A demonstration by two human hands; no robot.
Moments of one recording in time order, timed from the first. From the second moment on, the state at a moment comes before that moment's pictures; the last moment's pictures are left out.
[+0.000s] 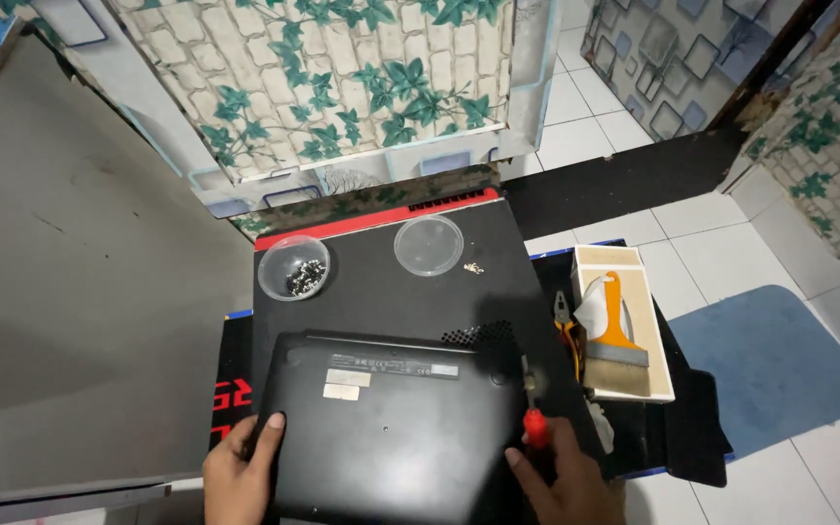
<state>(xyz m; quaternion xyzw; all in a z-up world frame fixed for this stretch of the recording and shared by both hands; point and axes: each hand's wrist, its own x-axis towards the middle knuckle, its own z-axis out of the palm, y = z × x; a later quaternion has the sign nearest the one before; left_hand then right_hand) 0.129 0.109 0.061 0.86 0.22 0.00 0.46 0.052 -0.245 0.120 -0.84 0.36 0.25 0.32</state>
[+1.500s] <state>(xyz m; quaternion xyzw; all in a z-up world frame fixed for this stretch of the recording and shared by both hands) 0.179 0.084 0.053 0.96 0.01 0.11 0.26 0.007 -0.254 0.016 -0.95 0.15 -0.04 0.26</state>
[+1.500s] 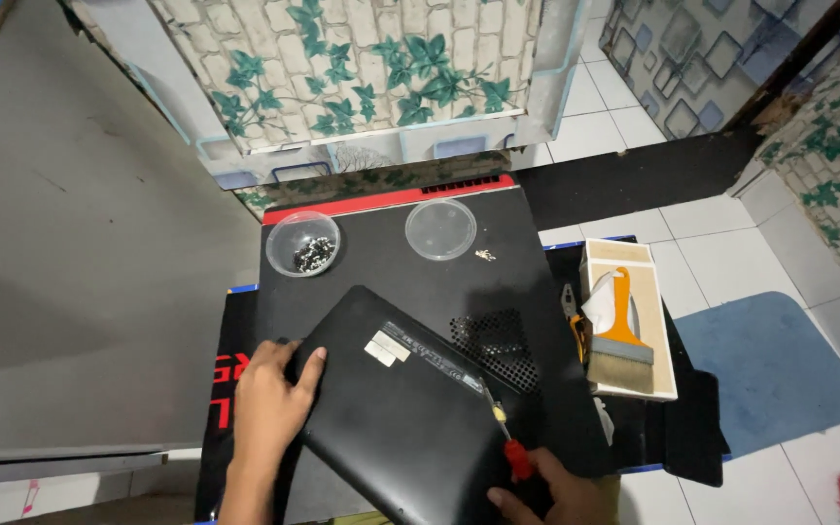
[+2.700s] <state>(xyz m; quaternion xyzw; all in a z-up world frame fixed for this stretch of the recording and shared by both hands) 0.157 0.053 0.021 0.95 0.09 0.19 0.23 0.045 -0.255 0.068 -0.89 0.16 0.32 0.30</state>
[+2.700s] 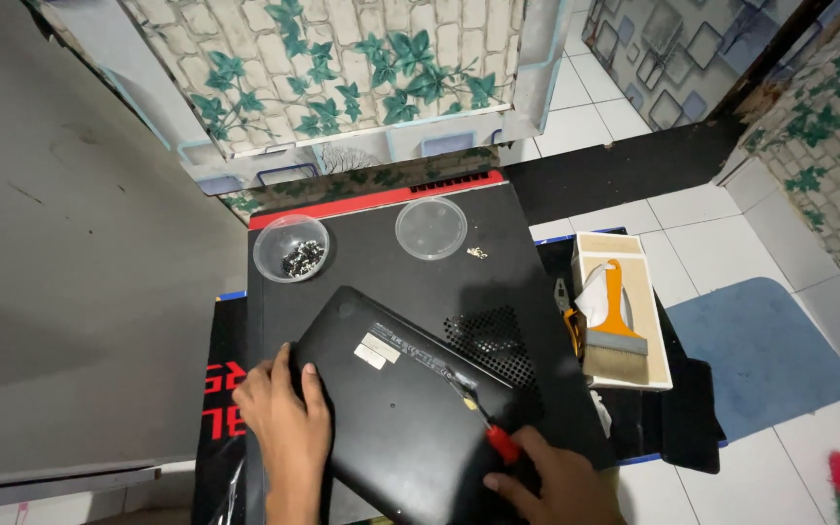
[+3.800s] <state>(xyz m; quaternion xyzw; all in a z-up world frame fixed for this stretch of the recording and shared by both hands) 0.095 -0.061 0.090 0.64 -0.19 -0.02 0.74 0.003 -0.284 0.031 -0.90 0.00 -0.06 0.44</state>
